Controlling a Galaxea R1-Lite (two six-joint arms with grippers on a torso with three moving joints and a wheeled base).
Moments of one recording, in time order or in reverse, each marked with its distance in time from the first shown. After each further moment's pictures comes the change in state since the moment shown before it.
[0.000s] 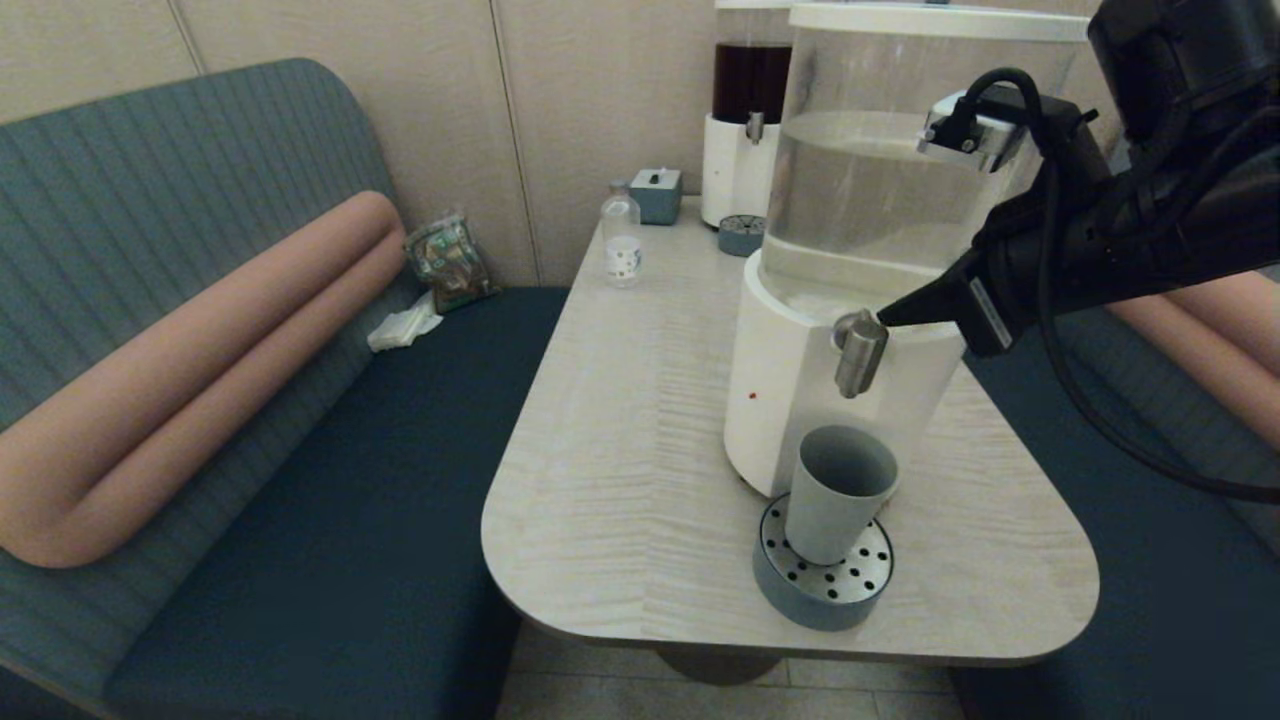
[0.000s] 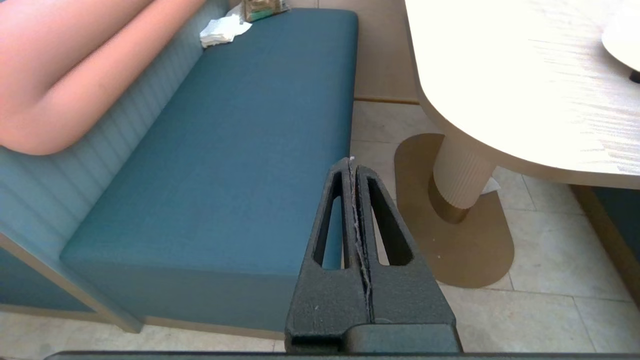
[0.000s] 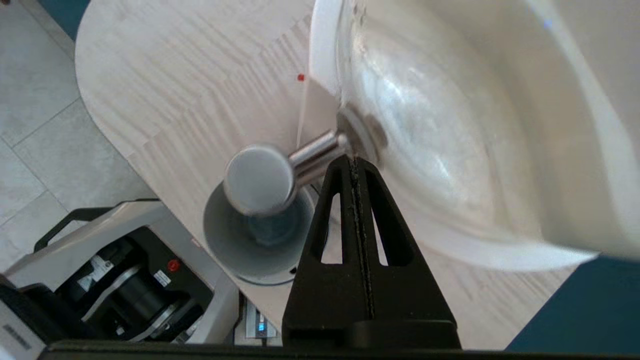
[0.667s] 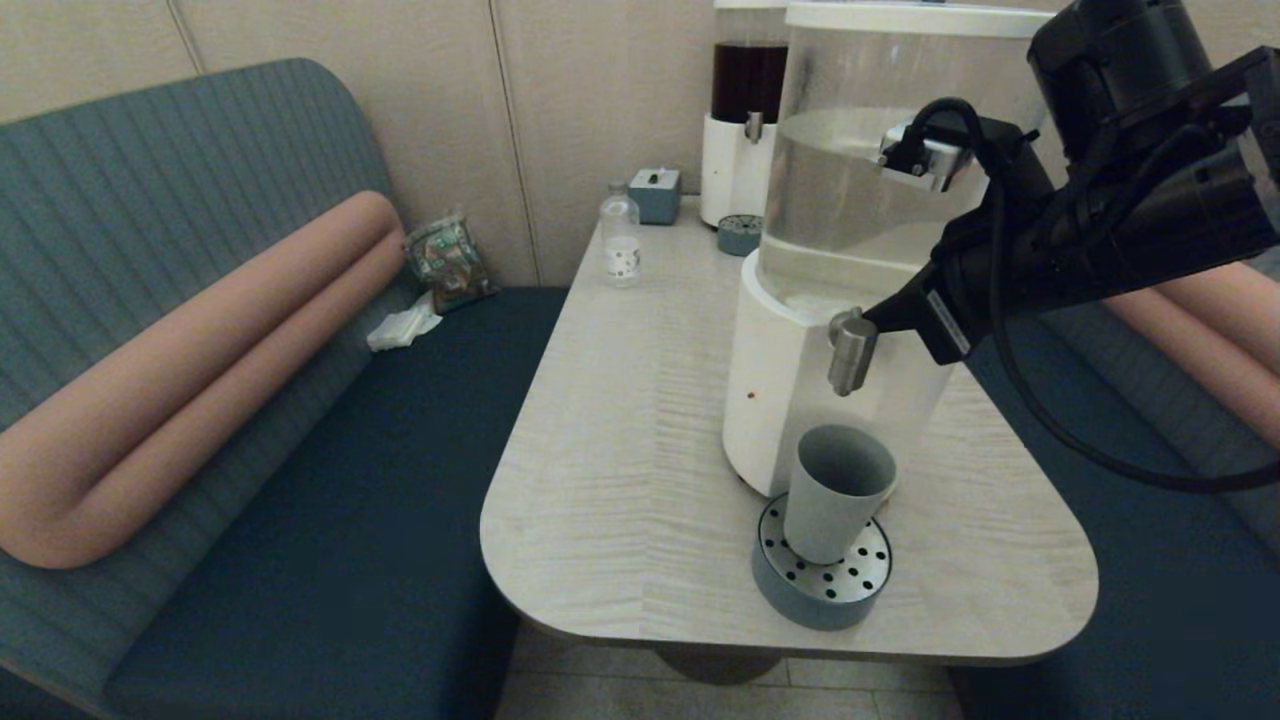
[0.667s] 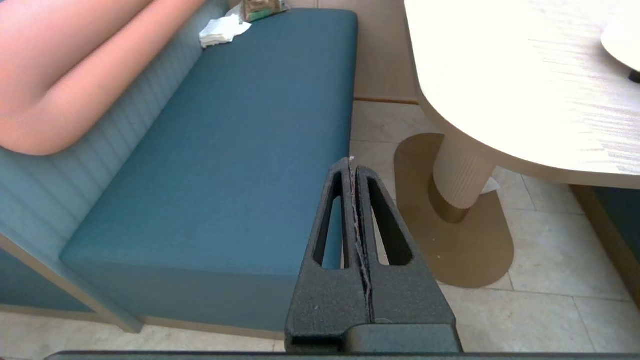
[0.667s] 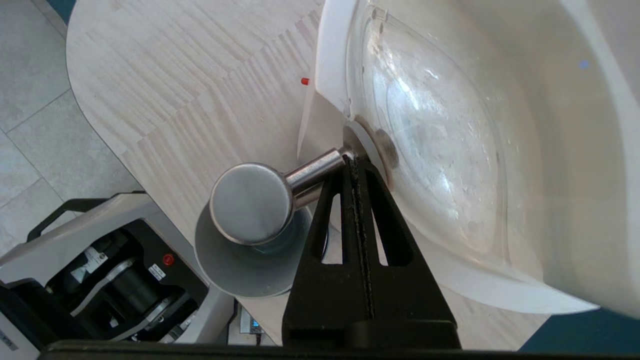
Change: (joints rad) left arm 0.000 0.001 0.000 0.000 0.000 0.000; right arm 0.028 0.065 -0.052 0.006 -0.001 -0.026
